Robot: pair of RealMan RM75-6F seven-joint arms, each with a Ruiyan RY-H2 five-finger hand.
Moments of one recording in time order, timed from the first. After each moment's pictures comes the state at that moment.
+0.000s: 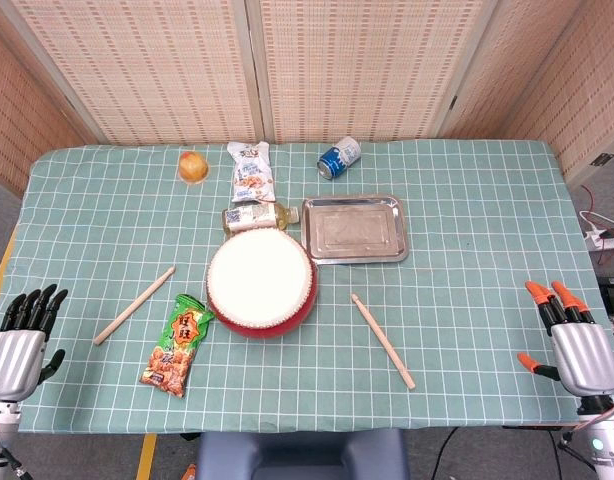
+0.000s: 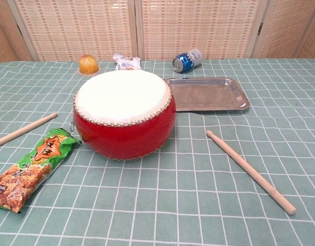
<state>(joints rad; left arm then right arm) -0.13 -1.15 -0.06 -1.60 1.47 1.45 0.19 0.08 -1.10 0.05 -1.65 -1.51 1.45 -0.10</state>
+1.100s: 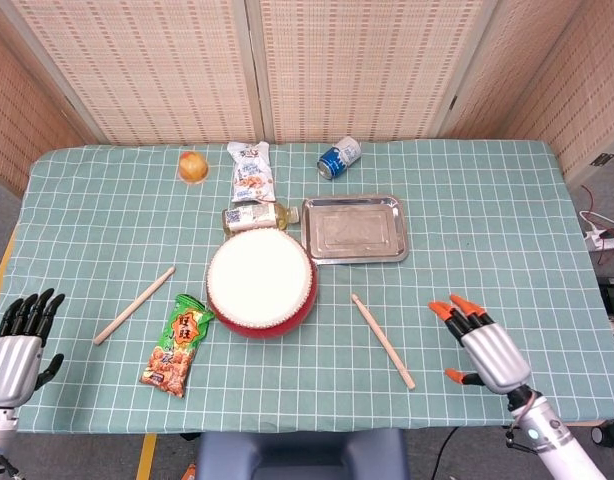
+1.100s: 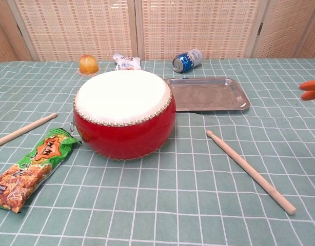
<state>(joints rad) -0.11 -1.16 -0.05 -1.57 1.49 1.49 0.14 0.25 -1.21 -0.01 -1.62 -1.71 1.25 -0.04</state>
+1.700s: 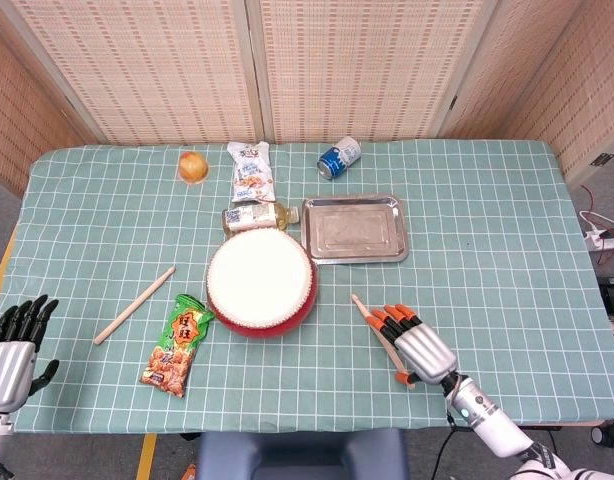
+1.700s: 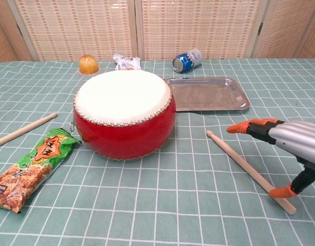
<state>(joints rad) -0.09 -1.18 -0.03 -1.51 1.49 1.49 0.08 0.40 -1.47 -0.02 -1.43 -1.67 1.06 -0.10</state>
